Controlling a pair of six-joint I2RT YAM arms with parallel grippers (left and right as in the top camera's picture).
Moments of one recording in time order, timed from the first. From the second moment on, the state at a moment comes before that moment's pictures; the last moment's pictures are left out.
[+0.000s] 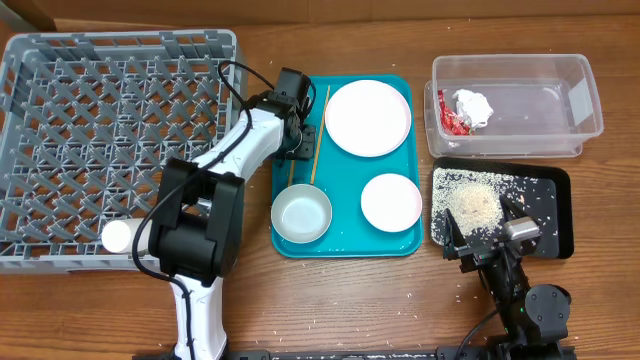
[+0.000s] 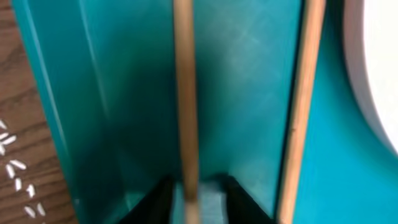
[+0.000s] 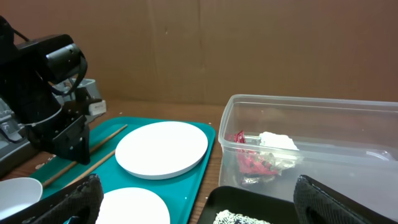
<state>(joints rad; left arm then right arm) -0.33 2.14 1.53 -0.69 0.01 -0.21 0.12 0.01 0.02 -0.02 -0.14 0.04</state>
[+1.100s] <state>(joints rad) -0.08 1.94 1.70 -1.16 -0.10 -0.12 0.12 0.01 0.02 -0.02 -0.14 0.04</state>
